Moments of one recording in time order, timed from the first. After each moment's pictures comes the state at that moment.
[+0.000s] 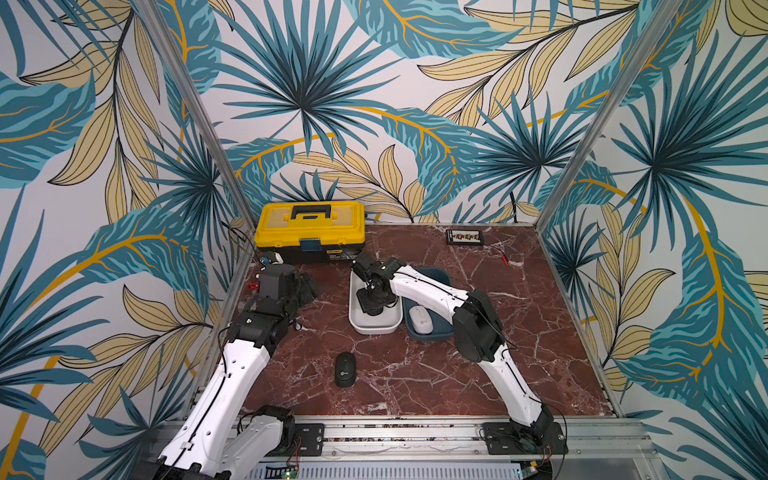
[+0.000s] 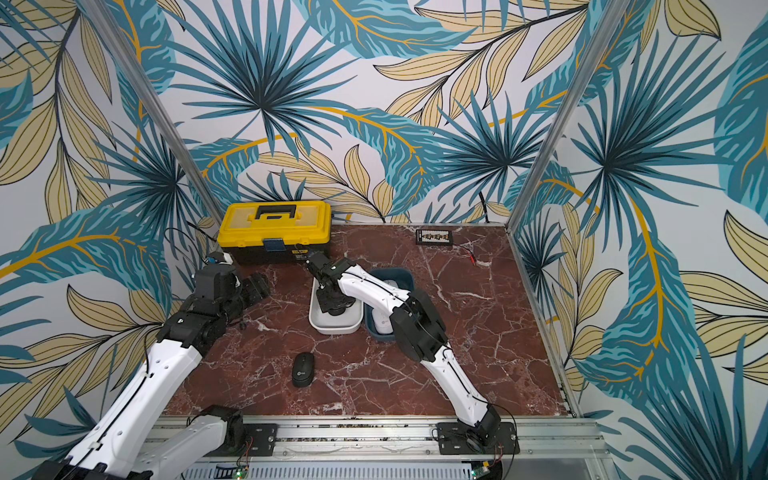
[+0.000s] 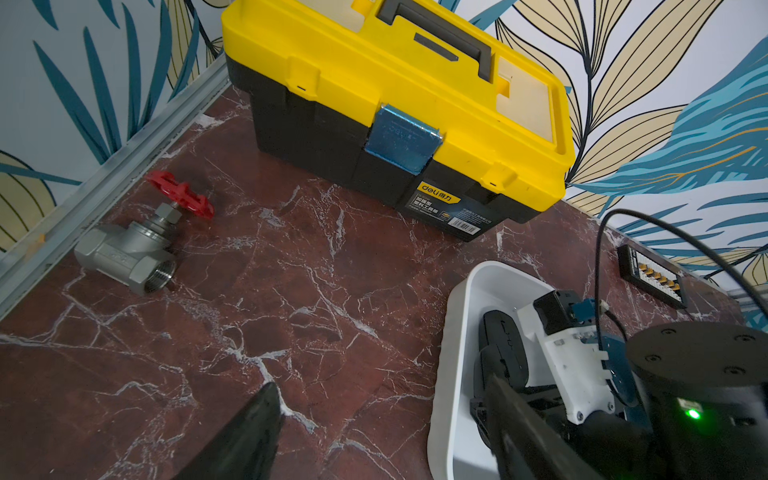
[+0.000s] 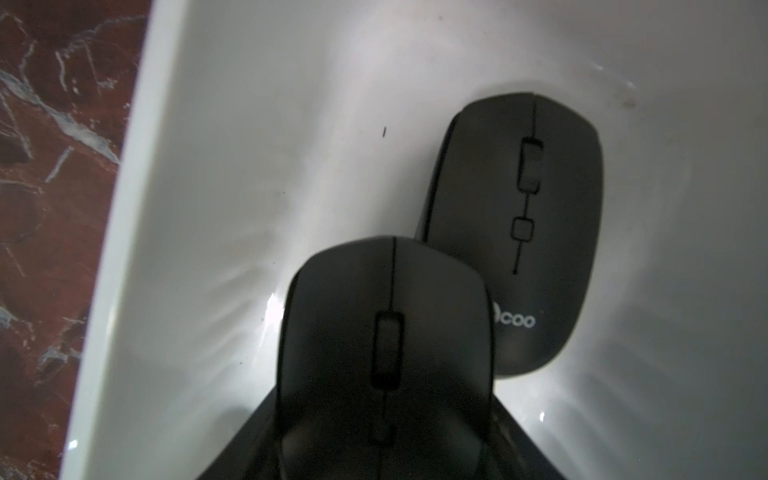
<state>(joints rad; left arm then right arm) -0.16 0.97 0.90 -0.54 -0.17 -0.59 0.81 2.40 2.14 -0.99 0.09 0.41</state>
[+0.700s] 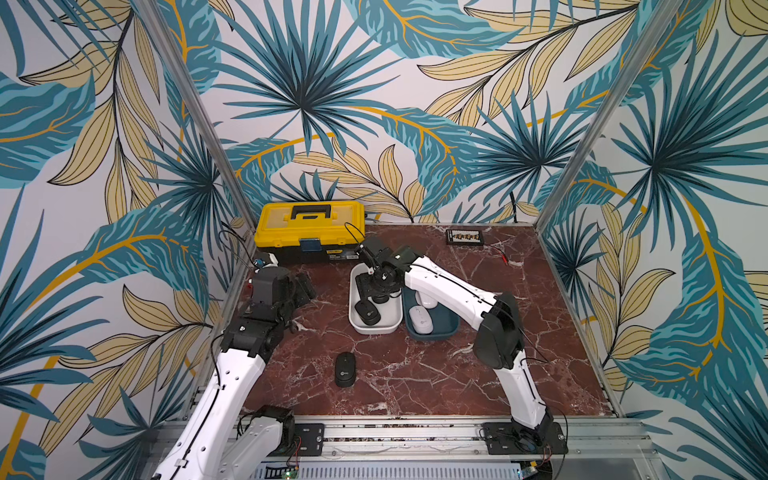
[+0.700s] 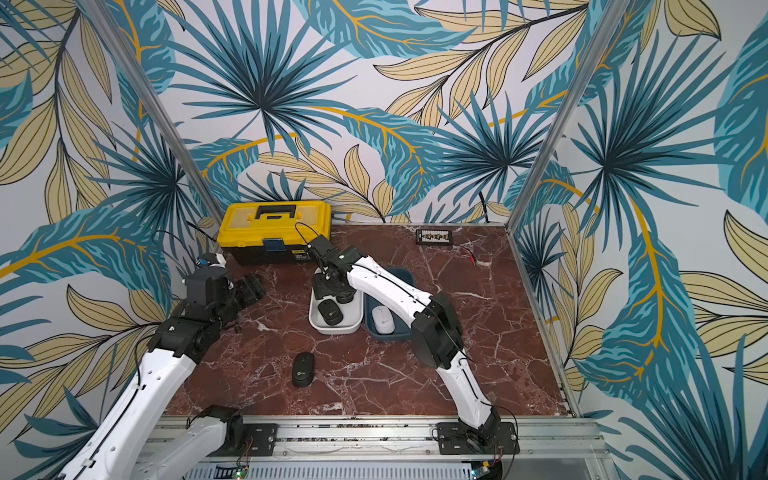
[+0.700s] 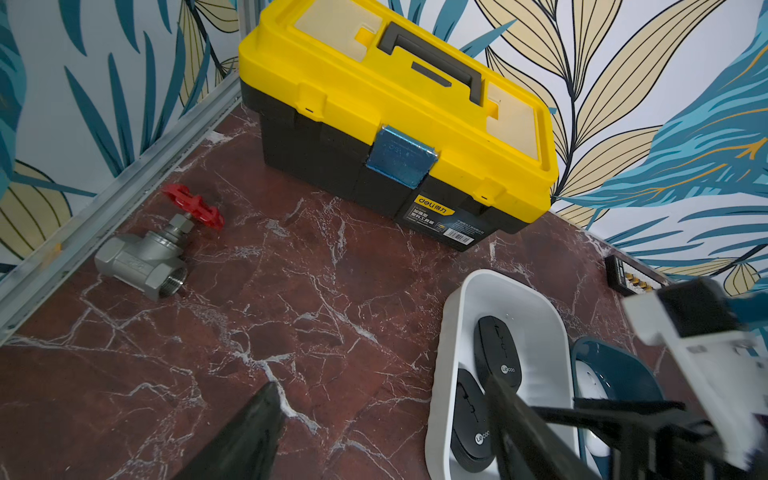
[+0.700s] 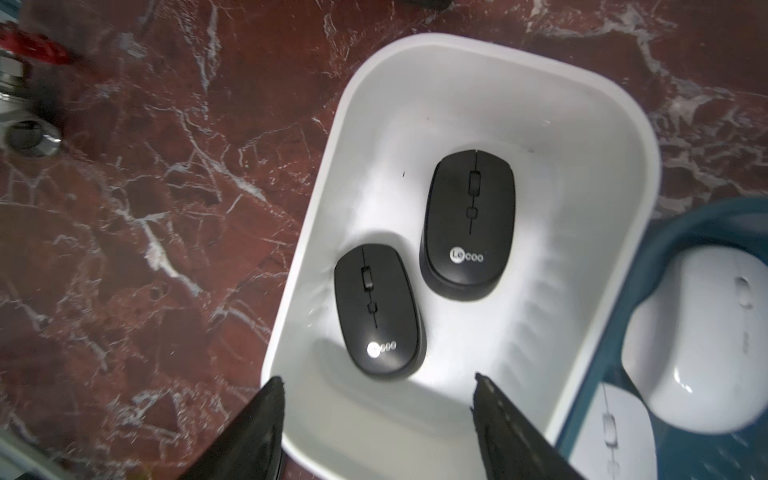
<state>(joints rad) -0.14 0.89 0.90 -0.57 -0.18 -0.58 0.83 2.16 2.10 -1.02 0.08 0.52</state>
